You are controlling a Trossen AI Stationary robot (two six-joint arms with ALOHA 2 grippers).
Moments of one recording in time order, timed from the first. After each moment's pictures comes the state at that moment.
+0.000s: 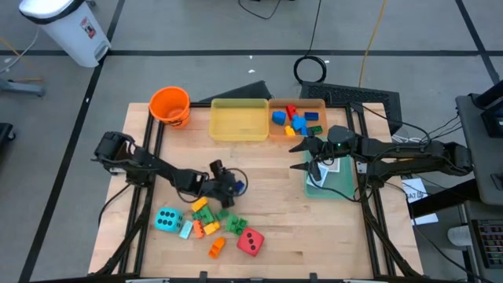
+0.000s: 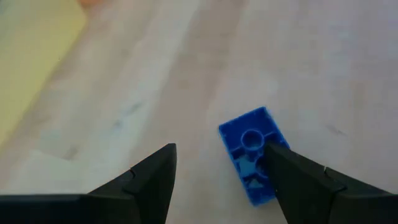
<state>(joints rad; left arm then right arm) -0.25 1.68 0.70 0.07 -0.50 -0.31 -0.26 0.96 0.48 0.15 -0.31 -0.05</state>
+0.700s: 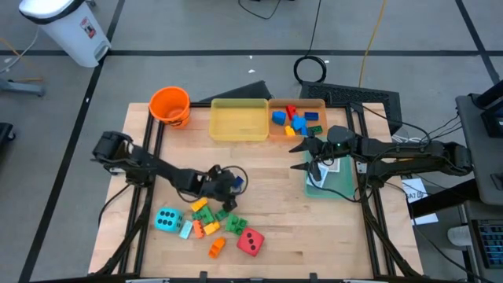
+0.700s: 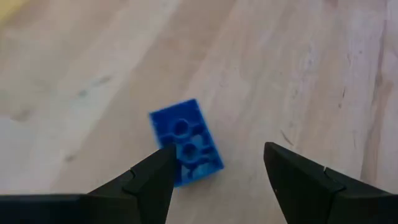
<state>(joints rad) -0.25 1.65 0.75 0.00 -0.37 -0.58 -0.26 0.96 0.48 0.13 -0.31 -0.07</state>
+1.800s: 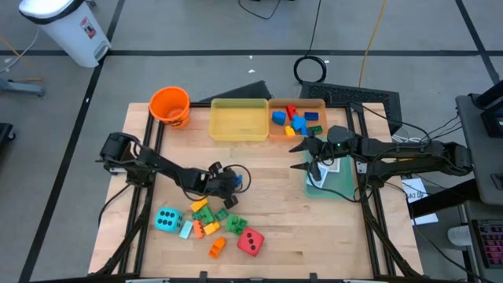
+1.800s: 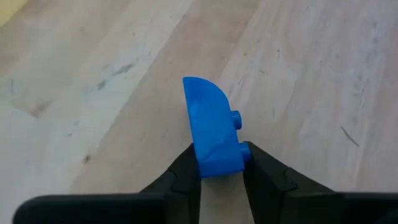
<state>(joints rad) -0.22 1.72 0.75 0.02 -0.41 -0.52 -0.26 0.96 0.48 0.14 -0.31 -0.08</state>
